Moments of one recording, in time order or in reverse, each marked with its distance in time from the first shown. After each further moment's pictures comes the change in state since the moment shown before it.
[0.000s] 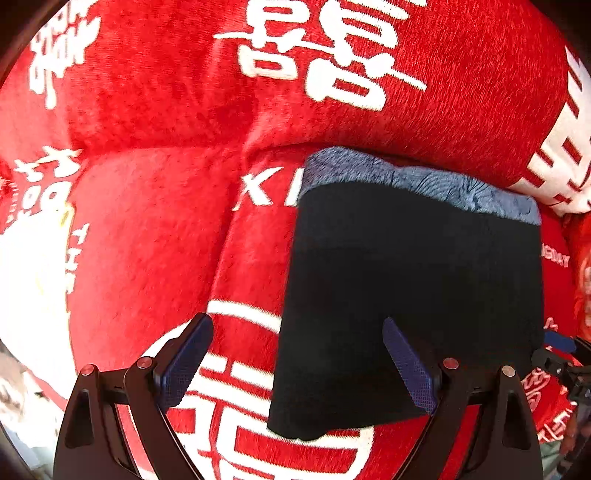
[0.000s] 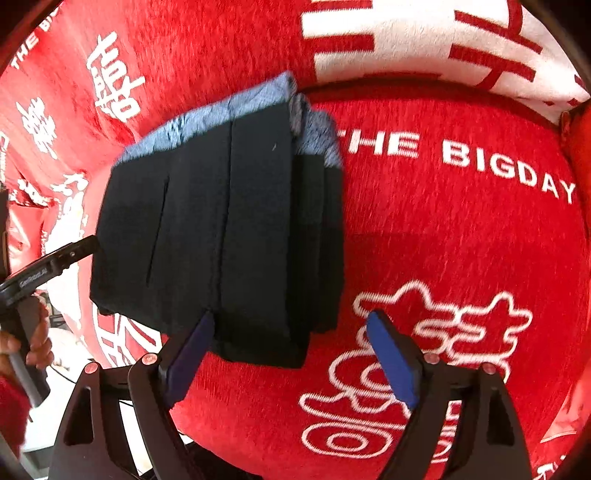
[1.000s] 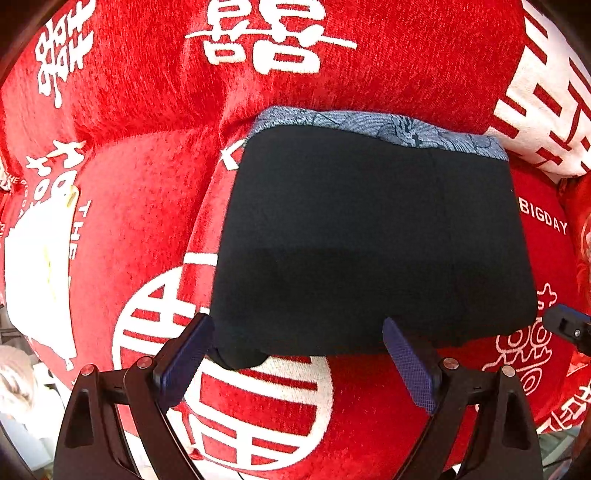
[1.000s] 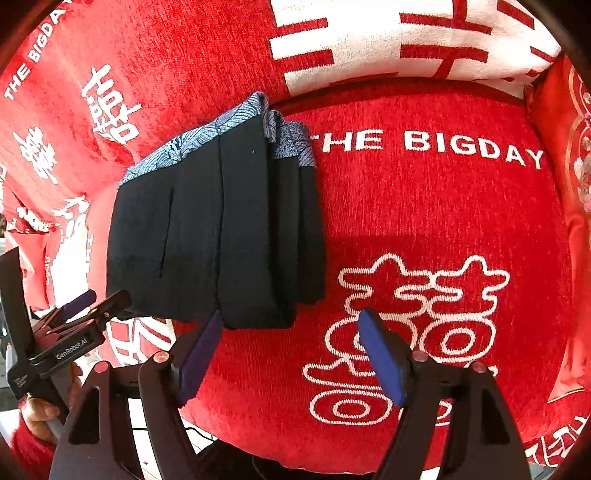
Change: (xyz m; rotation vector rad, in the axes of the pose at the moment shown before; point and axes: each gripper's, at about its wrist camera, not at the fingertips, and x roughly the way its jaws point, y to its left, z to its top) left arm -0.020 -0.061 -0.053 0.021 0.014 0.091; right arm -0.031 0.002 -0.017 0.098 -0.019 -0.017
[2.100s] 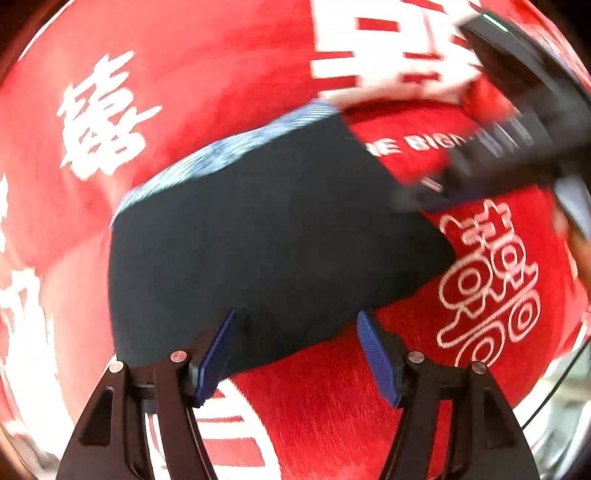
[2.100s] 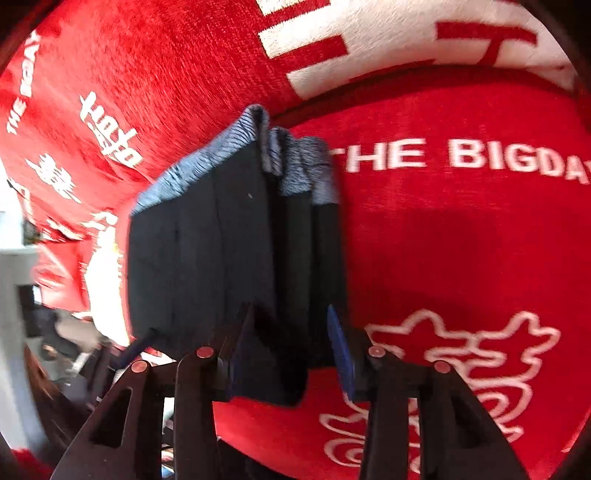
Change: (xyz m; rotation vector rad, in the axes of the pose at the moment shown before) left arm -0.013 -0.097 -0.035 0.377 -0.156 -0.080; right arm 0.038 -0.020 0.049 0.014 0.048 0.167
